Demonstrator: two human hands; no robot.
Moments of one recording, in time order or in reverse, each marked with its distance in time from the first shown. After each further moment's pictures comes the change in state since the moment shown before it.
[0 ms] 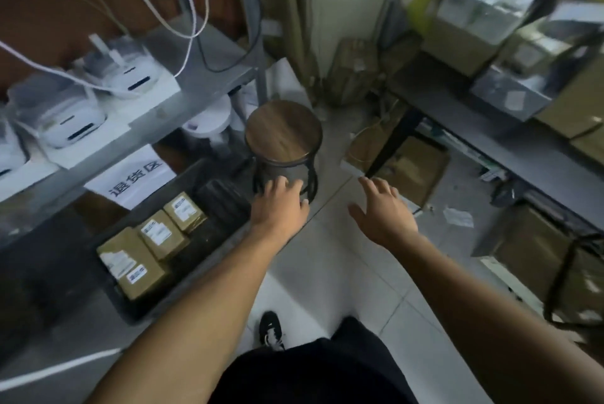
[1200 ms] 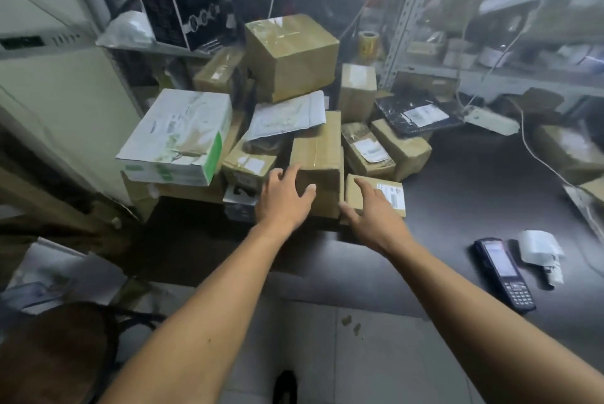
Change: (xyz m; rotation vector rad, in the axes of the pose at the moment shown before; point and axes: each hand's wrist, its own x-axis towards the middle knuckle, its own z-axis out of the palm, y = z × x) left_hand 0.271 0.565 -0.012 -0.297 -0.031 0.480; right_hand 0.095 0.437 -0.256 0.435 0.415 0.526
